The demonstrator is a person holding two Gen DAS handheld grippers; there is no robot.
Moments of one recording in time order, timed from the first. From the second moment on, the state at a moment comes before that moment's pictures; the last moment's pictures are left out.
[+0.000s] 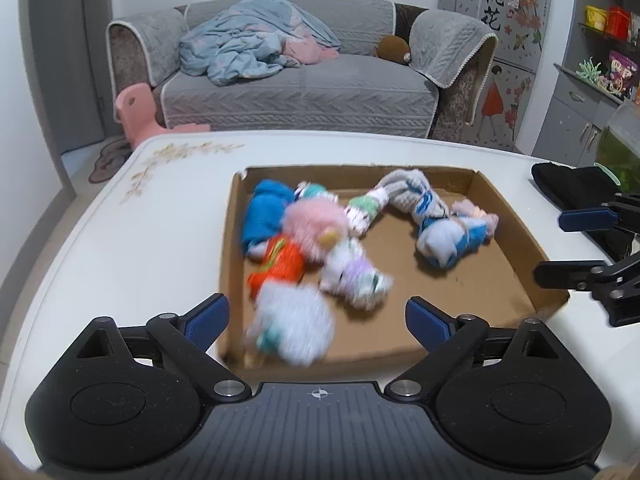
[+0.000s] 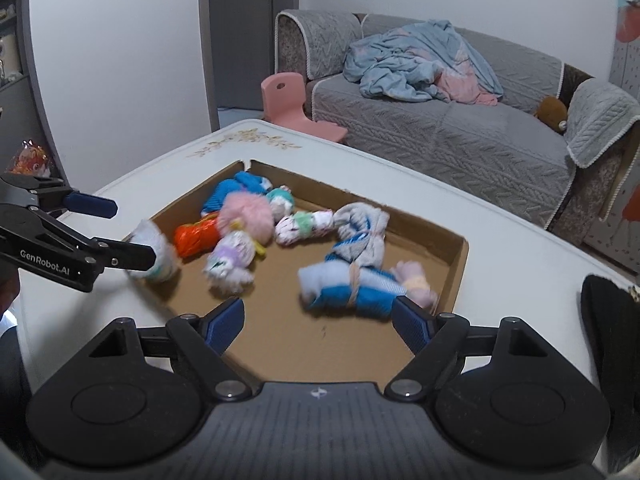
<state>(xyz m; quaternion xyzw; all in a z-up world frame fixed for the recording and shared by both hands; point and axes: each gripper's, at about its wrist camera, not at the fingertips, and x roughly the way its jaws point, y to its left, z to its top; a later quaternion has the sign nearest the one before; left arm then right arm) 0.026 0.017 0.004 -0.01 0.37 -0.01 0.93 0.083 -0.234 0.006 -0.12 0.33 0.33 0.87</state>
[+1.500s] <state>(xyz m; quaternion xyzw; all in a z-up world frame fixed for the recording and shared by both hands) -0.038 -0.017 -0.073 -0.03 0.37 -0.13 0.92 0.009 -0.296 -0.086 -0.09 0.31 0.32 0.89</state>
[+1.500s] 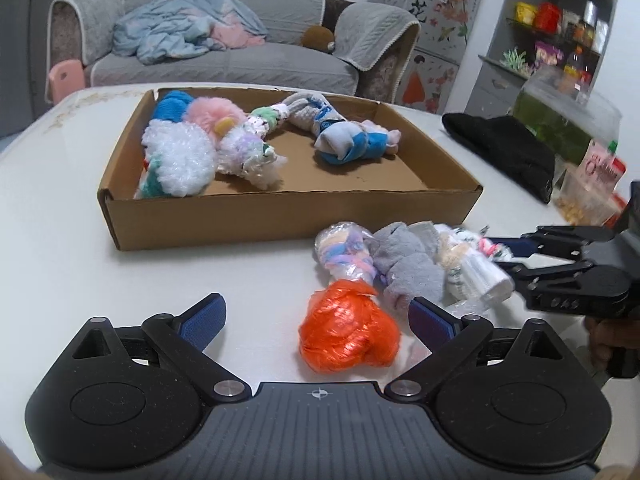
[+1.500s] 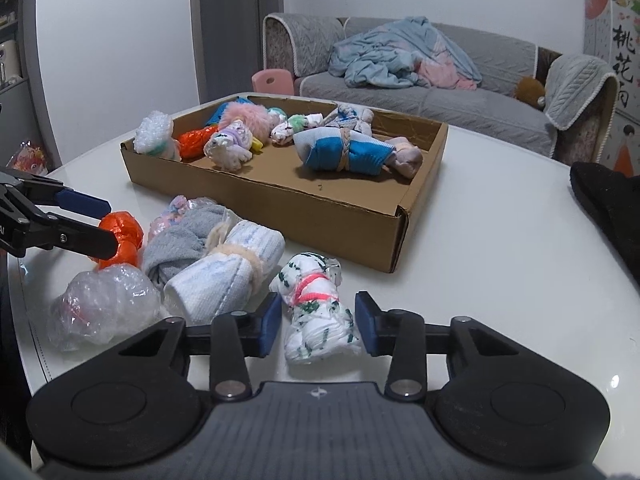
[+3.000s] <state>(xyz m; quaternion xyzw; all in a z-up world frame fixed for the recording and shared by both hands) 0.121 -0.026 0.016 -0.03 0.33 -0.13 0.94 0.124 -0.207 -0.003 -0.09 0.29 0.38 0.87</state>
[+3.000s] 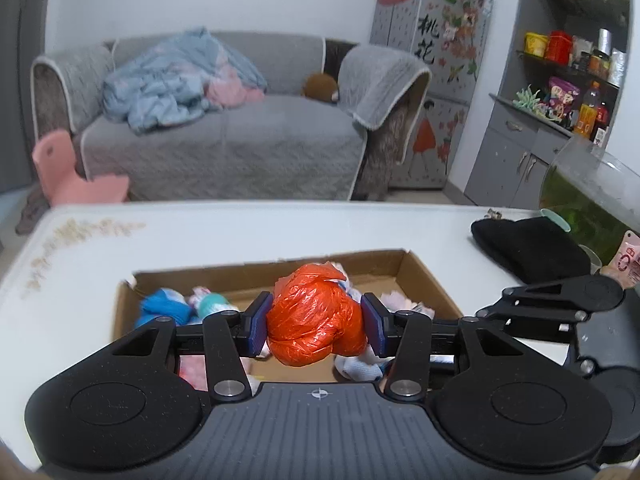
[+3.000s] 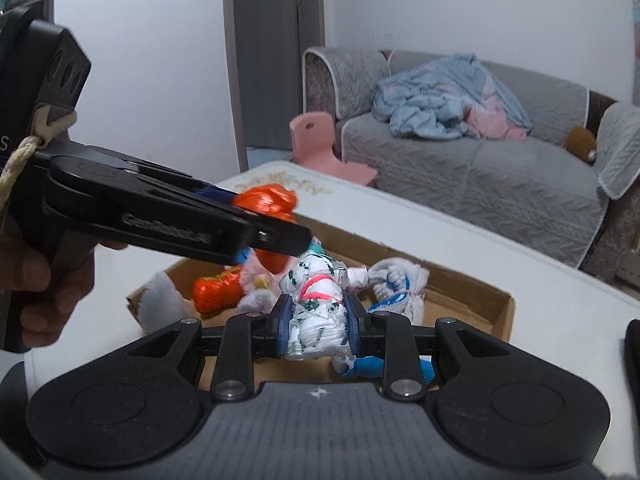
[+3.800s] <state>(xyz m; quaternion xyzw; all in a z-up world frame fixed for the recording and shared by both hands) 0.149 -0.027 -0.059 0.05 0.40 -0.10 0.91 0.137 -0.167 -0.052 -0.22 0.29 0.36 0.86</state>
